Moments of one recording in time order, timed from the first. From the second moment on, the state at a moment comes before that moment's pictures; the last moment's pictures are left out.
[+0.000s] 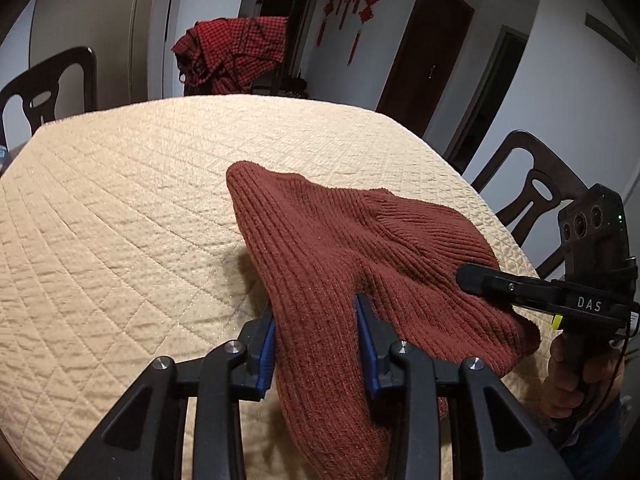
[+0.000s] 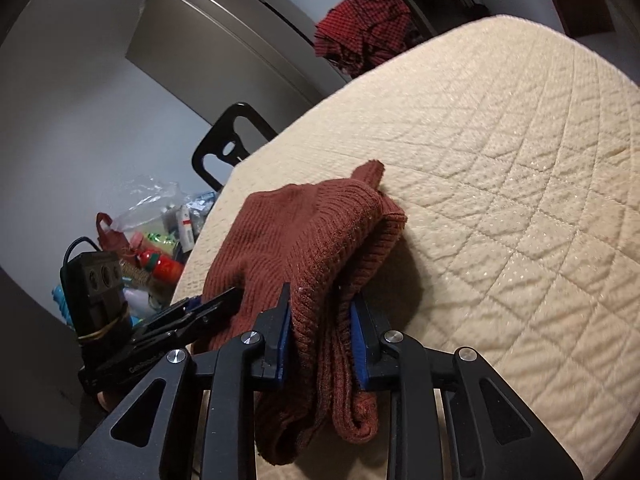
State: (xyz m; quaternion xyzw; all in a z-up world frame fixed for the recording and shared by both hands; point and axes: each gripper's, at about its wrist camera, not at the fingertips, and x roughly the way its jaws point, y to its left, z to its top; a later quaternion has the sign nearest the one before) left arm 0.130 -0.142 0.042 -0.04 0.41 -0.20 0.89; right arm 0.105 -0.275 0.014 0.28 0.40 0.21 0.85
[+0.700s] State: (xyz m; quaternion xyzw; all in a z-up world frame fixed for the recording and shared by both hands) left arm 0.118 -0.090 0.051 -0.03 0.39 -0.18 0.90; right arm 0.113 -0.214 0.024 0.26 0.39 0.25 0.85
